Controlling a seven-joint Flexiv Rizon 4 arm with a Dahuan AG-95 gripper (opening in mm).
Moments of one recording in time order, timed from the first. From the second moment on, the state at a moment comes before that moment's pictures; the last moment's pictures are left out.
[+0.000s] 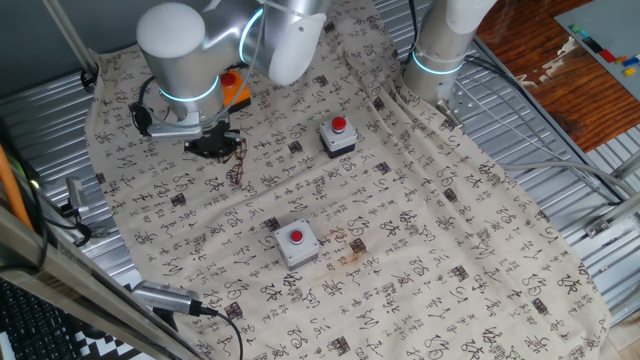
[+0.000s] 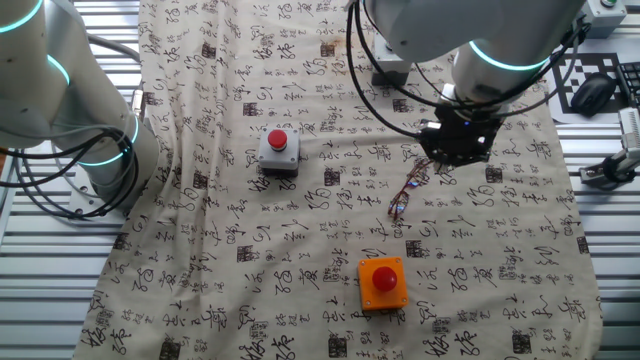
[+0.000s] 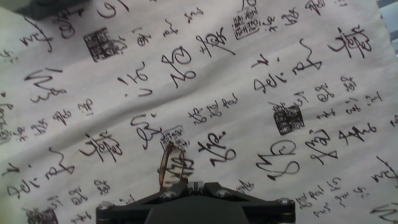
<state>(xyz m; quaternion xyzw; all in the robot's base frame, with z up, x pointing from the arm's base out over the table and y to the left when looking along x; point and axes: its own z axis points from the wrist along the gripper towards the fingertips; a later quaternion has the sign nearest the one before) 0.572 -0.017 0.077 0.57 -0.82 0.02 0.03</state>
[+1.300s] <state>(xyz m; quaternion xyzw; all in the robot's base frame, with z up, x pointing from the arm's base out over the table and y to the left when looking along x) 0.569 -0.006 0.078 0.56 -0.83 0.03 0.03</state>
